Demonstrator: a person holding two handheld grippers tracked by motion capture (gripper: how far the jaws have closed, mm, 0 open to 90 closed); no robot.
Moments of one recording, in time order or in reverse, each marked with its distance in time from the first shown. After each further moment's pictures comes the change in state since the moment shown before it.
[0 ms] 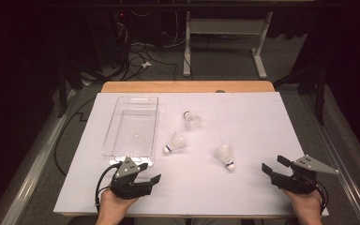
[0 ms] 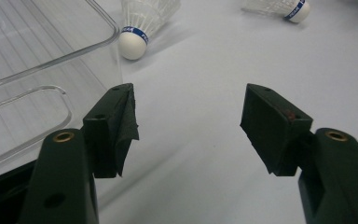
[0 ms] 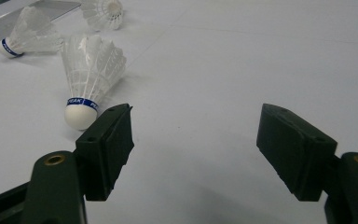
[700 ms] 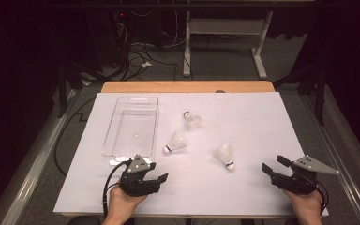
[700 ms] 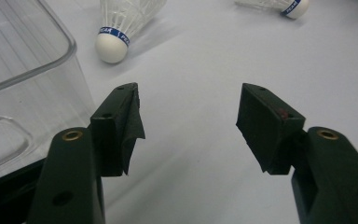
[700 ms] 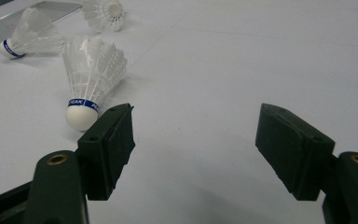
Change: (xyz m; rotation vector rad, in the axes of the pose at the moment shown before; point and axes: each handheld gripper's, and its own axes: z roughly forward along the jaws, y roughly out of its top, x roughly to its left) left arm -0.012 0.016 0.017 0.060 -0.007 -0.001; right arm 0.000 0.000 -0.001 -0.008 0.000 -0.005
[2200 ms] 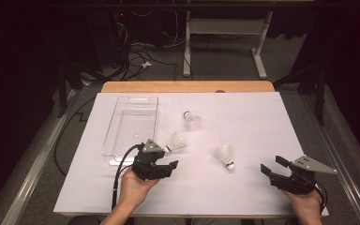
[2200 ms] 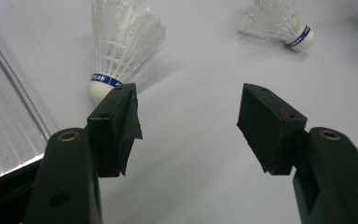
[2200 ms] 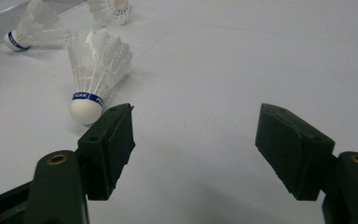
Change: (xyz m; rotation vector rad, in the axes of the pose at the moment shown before) left arm 0.001 0.049 0.019 0.054 0.005 -0.047; right arm 0.001 0.000 0.002 0.019 0.019 -0.018
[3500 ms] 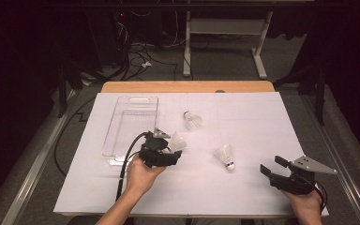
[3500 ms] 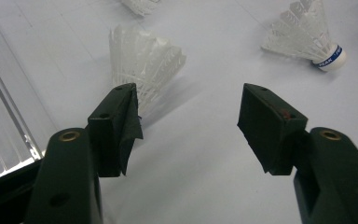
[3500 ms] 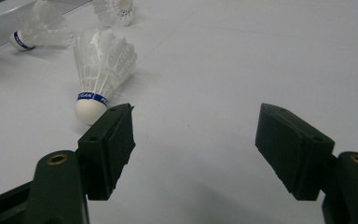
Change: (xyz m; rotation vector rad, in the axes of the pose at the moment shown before) left arm 0.005 0.035 0.016 0.055 0.055 -0.020; right arm 0.001 0.000 0.000 -0.005 0.011 -0.009
